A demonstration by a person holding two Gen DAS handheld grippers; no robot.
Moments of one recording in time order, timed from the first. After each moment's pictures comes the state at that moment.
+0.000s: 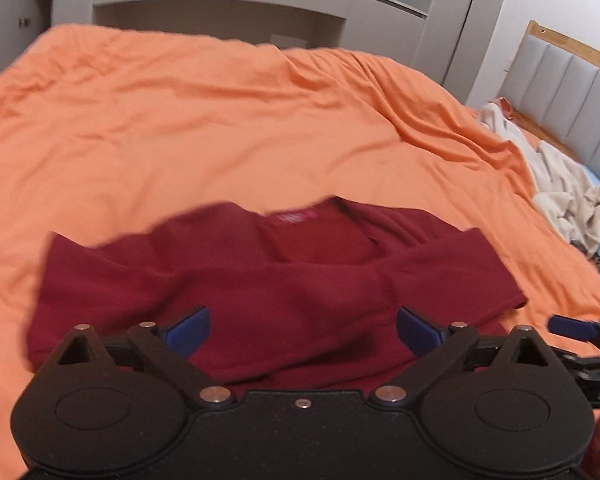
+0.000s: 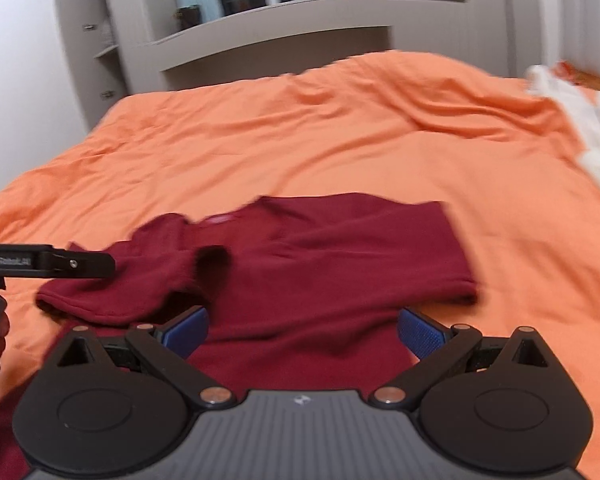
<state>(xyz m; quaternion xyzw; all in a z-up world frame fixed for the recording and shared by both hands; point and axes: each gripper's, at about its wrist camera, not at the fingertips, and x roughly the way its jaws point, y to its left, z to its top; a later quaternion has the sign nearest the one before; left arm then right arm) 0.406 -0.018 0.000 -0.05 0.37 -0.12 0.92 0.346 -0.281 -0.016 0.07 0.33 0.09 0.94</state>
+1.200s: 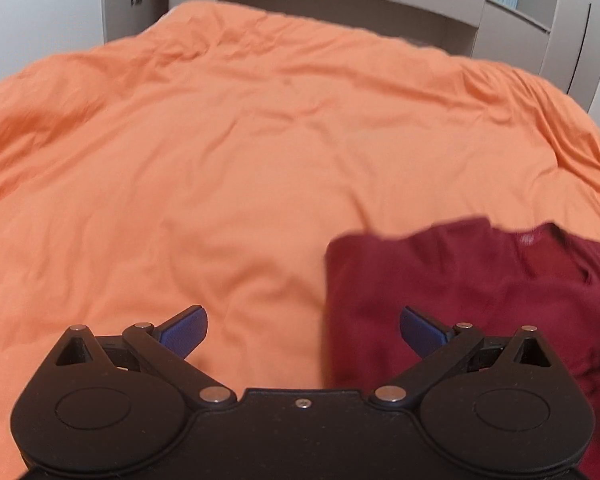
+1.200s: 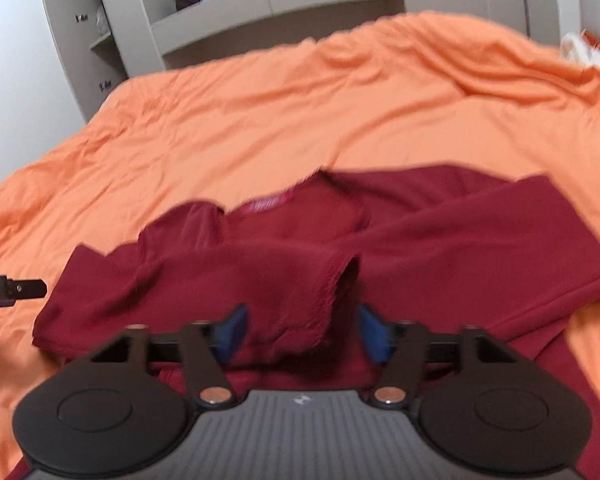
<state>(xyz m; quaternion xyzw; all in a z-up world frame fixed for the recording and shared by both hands) 0.444 0.144 -0.025 -0.05 0.38 0.04 0.92 0.413 -0.201 -0.057 0.10 0.34 0.07 0.93</state>
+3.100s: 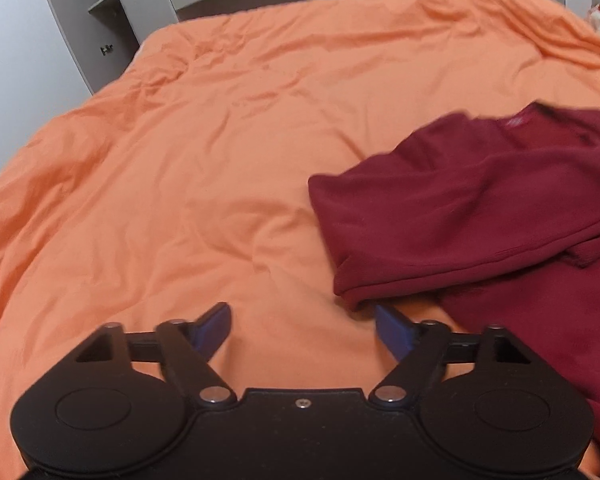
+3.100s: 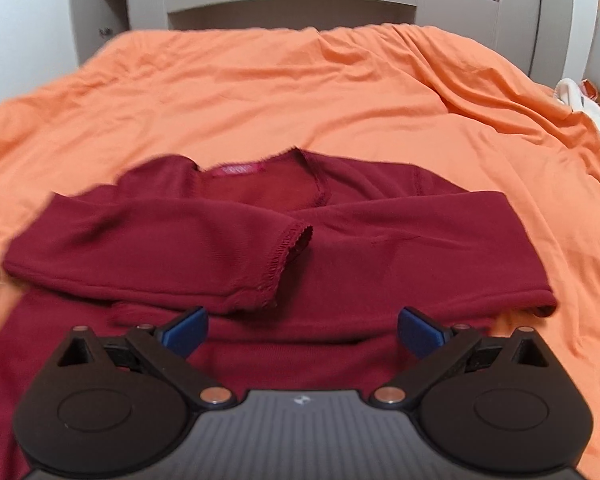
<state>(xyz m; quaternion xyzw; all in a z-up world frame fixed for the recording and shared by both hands) 0.371 0.105 -0.024 0.11 0.41 0.05 0.90 0.374 -0.214 -0.047 0.00 0.37 0.06 0.93</state>
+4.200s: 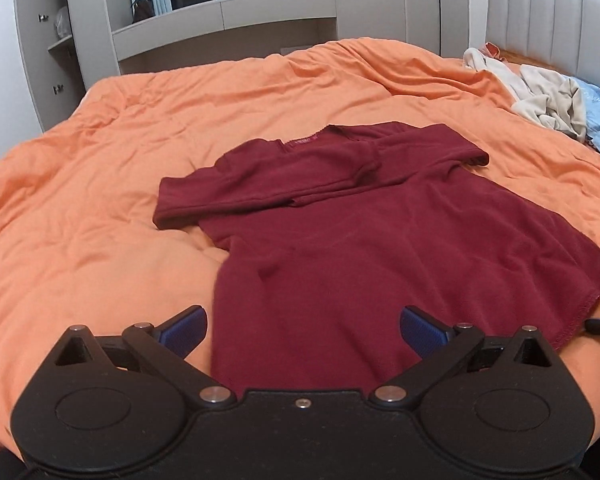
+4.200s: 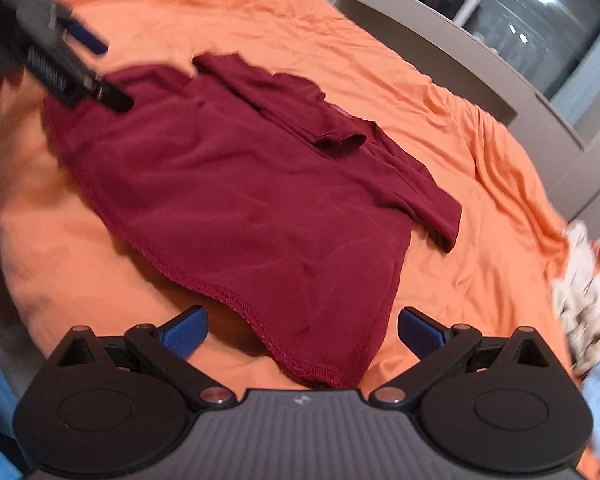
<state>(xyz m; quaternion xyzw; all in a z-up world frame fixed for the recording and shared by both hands) 0.133 -0.051 0.005 0.08 0.35 -0.07 0.93 0.108 -0.248 -0.031 -0.32 0.33 0.16 0.87</state>
